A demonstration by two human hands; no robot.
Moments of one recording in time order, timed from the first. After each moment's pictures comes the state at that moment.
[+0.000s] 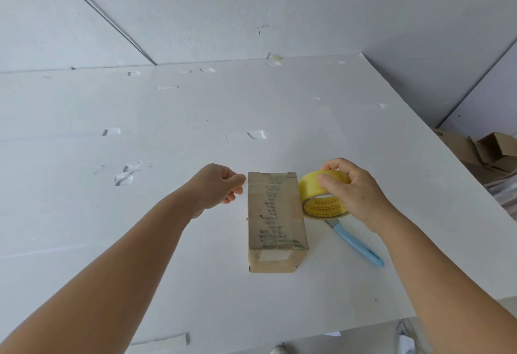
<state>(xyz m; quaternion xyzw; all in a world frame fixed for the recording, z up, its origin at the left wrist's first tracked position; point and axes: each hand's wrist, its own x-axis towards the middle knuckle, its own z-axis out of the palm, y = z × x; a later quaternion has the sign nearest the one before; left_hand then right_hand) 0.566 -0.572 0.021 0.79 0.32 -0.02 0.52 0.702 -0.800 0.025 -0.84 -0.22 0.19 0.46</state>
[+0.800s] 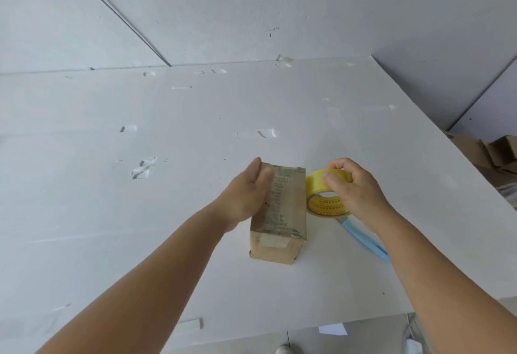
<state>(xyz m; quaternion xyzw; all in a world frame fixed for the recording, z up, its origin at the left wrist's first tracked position) 0.554 -0.617 0.024 0.79 0.23 0.06 0.57 0.691 -0.791 0.015 -0.84 -0.21 0.19 0.46</state>
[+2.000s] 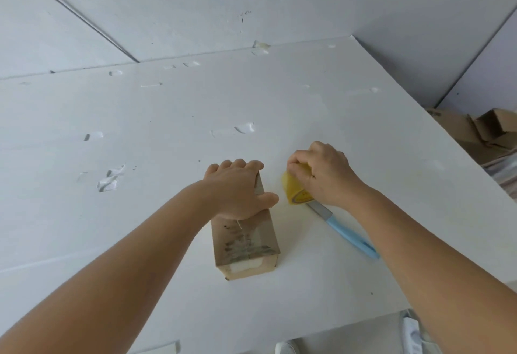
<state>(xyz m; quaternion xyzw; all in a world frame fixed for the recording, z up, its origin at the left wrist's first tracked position) 0.598 -0.626 0.058 0.96 0.17 -0.19 0.13 0.722 -0.772 0.020 -0.89 -0.41 0.06 0.19</state>
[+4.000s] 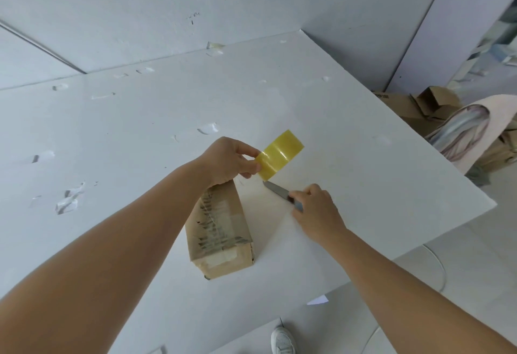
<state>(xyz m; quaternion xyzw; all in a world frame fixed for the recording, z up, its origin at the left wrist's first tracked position) 0.646 -0.632 0.040 0.86 0.17 -0.10 0.48 0.680 -0.837 -0.065 -0.96 -0.23 0.12 0.14</state>
